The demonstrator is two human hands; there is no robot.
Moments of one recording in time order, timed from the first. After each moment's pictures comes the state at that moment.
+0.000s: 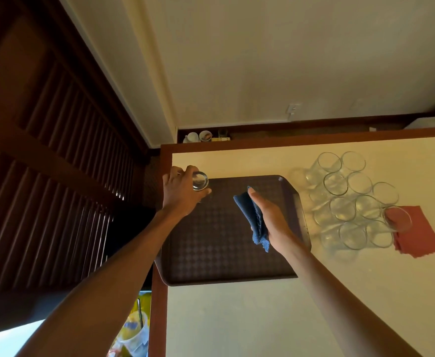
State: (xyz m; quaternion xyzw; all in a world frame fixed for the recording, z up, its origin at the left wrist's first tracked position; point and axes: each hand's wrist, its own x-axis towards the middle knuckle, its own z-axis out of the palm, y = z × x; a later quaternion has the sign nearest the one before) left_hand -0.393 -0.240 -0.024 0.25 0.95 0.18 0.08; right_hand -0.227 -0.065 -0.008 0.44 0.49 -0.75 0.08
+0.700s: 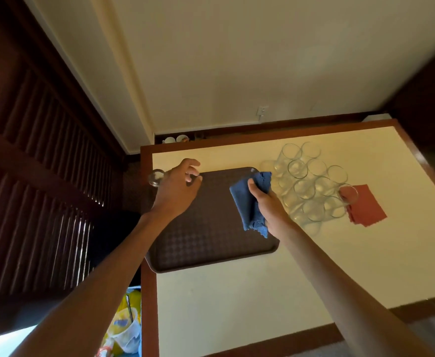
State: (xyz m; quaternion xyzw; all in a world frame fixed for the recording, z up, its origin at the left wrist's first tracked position) left_hand -0.334 -0.241 0.060 0.29 0.87 0.39 0.13; right_hand -0.180 -0.066 0.052 0.44 0.51 -0.74 -0.05
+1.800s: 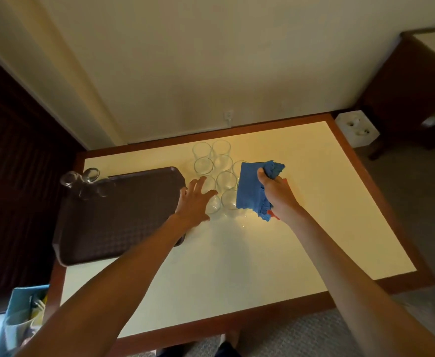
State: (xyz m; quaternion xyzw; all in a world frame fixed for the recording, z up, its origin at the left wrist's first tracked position) left_hand -0.116 0.016 0.008 0.45 0.88 -0.07 0.12; right_hand 0.025 0.194 0.090 0.43 0.57 -0.69 -0.07
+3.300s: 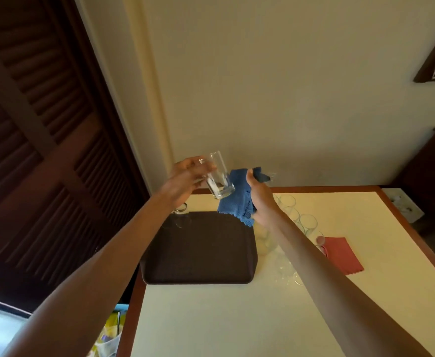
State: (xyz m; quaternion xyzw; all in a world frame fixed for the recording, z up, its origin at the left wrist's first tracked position) left_hand -0.230 -0.194 0.245 0.15 0.66 0.68 0.26; right_hand -0.123 -0.029 0.218 0.31 0.55 -0.77 -0.08
